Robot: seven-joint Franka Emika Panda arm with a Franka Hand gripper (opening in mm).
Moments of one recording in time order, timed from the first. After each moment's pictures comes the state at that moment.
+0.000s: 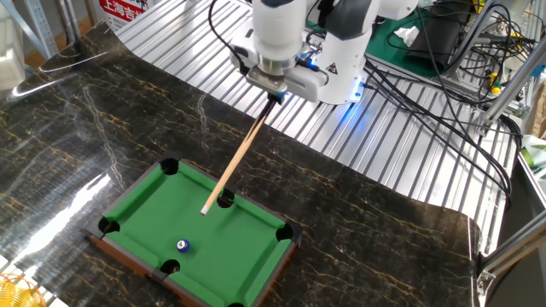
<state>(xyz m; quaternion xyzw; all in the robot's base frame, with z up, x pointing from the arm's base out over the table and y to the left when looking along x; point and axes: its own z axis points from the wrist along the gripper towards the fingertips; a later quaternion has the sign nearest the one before) 0.310 -0.055 0.197 0.05 -0.99 0.03 0.15</state>
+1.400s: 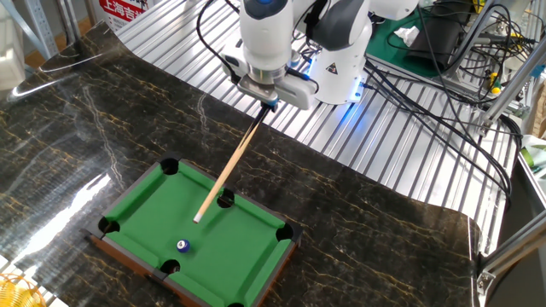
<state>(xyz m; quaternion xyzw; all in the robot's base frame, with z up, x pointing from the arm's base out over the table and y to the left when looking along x) 0.326 -0.050 0.185 0.03 -0.99 0.01 0.14</state>
